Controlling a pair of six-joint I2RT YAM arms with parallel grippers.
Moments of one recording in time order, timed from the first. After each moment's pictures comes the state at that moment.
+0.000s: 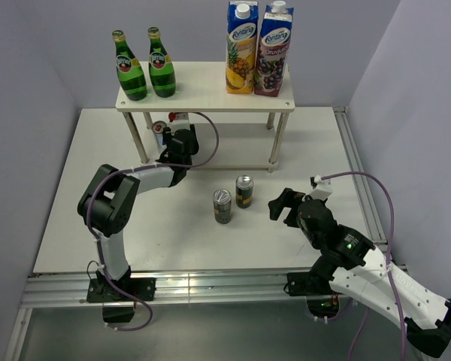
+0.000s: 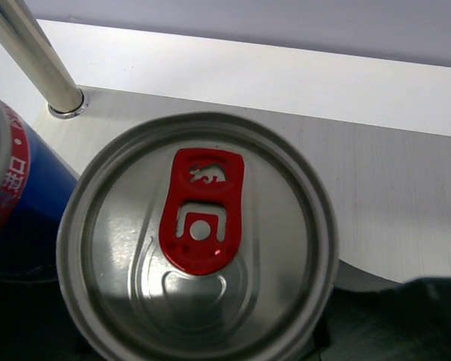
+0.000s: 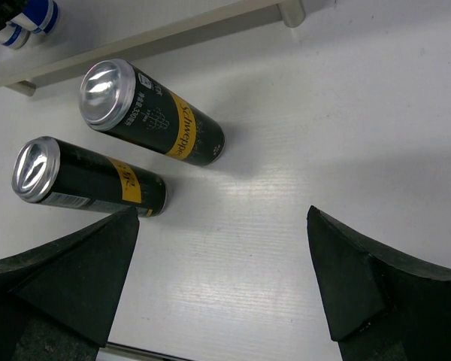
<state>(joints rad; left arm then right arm) -0.51 1.90 1.12 0.49 -0.62 -0.23 0.79 0.51 0.55 -0.60 0.50 0.77</state>
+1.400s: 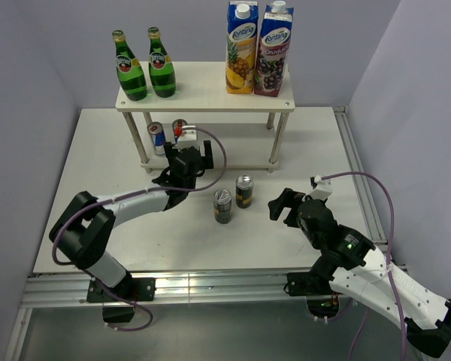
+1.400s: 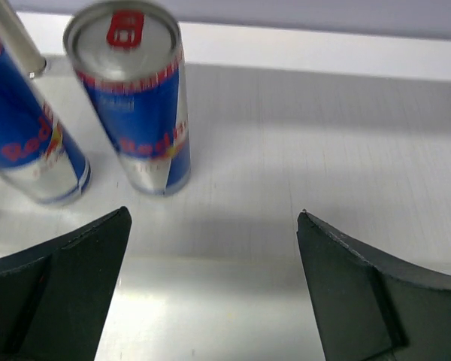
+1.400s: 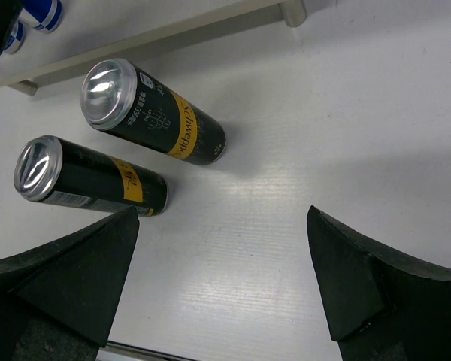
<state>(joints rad) -0.70 1.61 0.93 0.39 -0.65 -0.29 0.79 0.51 0.55 -0.60 0.50 0.77</state>
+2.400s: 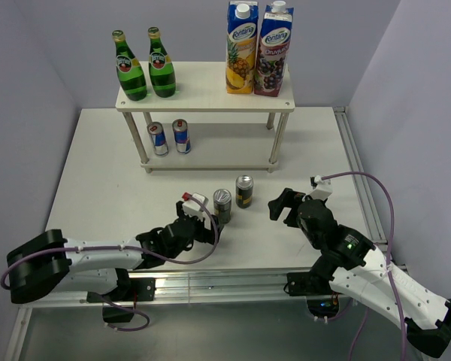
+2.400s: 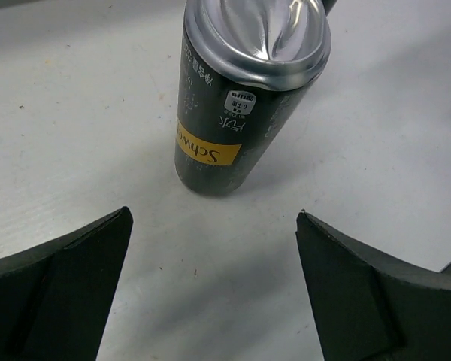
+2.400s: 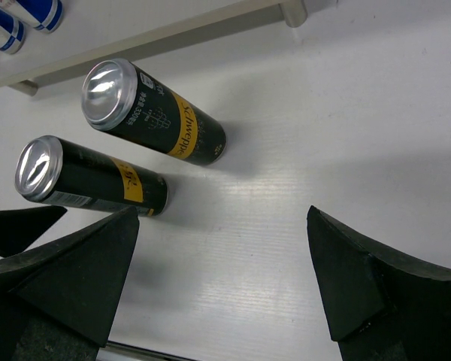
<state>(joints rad) -1.15 1.14 0.36 0.38 -0.48 -0.47 0.79 0.51 0.55 -0.60 0.50 0.77</state>
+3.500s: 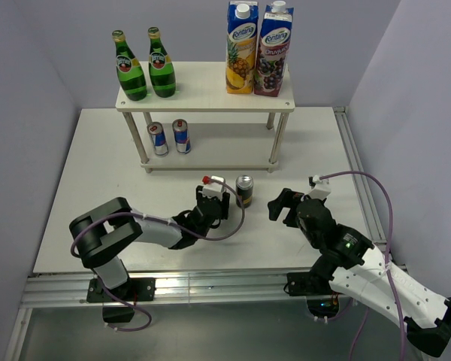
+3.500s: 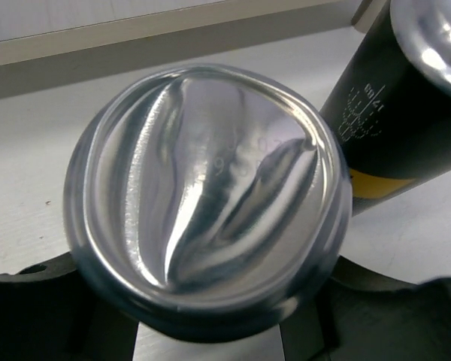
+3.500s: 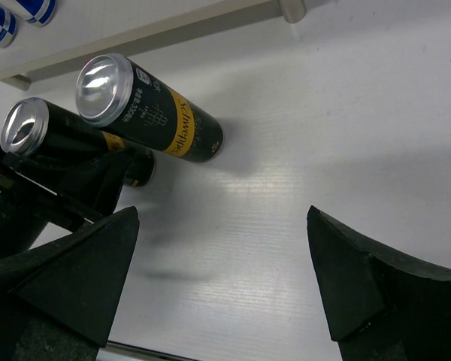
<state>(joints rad) -1.05 1.69 0.61 0.70 -0.63 -0.37 0.79 0.52 0.55 -0.60 0.50 0.76</state>
